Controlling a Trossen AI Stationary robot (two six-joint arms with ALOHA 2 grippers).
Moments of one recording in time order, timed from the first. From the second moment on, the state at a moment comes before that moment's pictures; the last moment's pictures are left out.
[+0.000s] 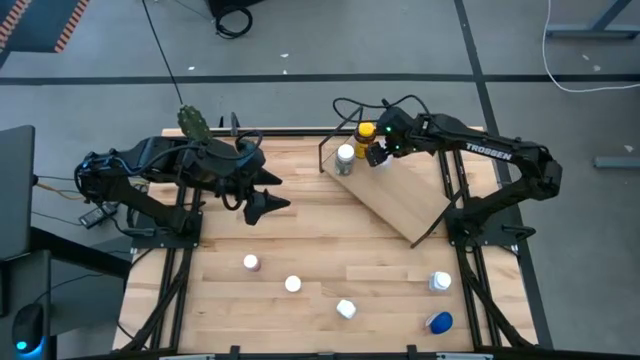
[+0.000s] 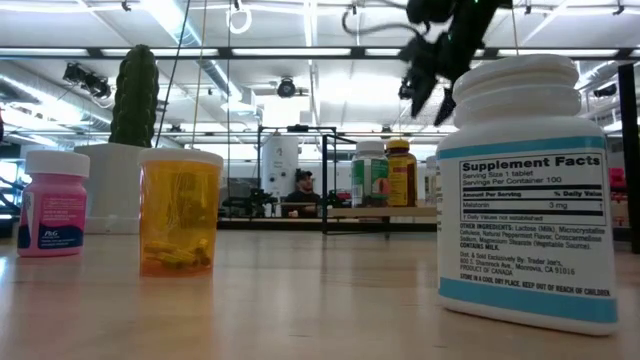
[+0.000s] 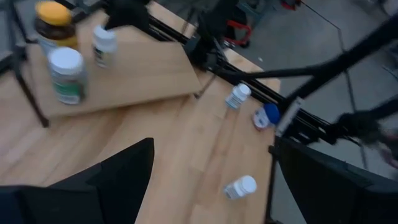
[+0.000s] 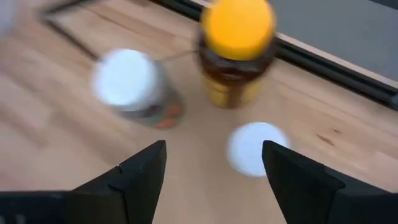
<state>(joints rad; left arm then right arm) -0.13 1.34 1.77 -0.99 -0.18 -0.61 -0.44 1.36 1.27 -0.92 0.20 0.60</state>
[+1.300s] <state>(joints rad) -0.15 1.34 1.78 -1.00 -0.05 -0.43 0.55 1.56 1.32 -0.63 0.26 0.99</state>
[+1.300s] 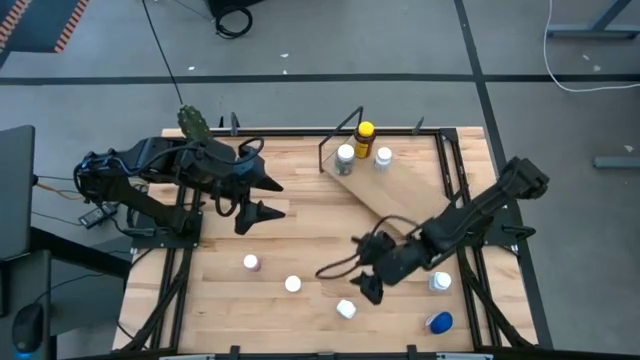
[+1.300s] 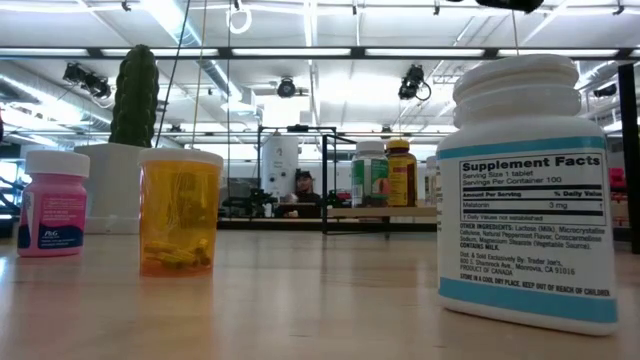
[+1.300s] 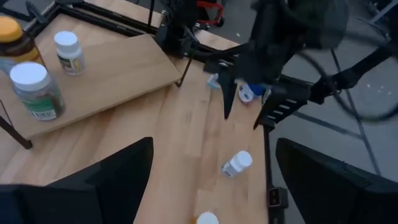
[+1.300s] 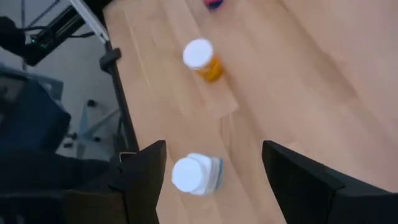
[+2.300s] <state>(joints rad) -0.38 1.42 1.78 -1.00 -0.17 -0.62 0.63 1.76 1.32 -0.42 0.30 0.75</state>
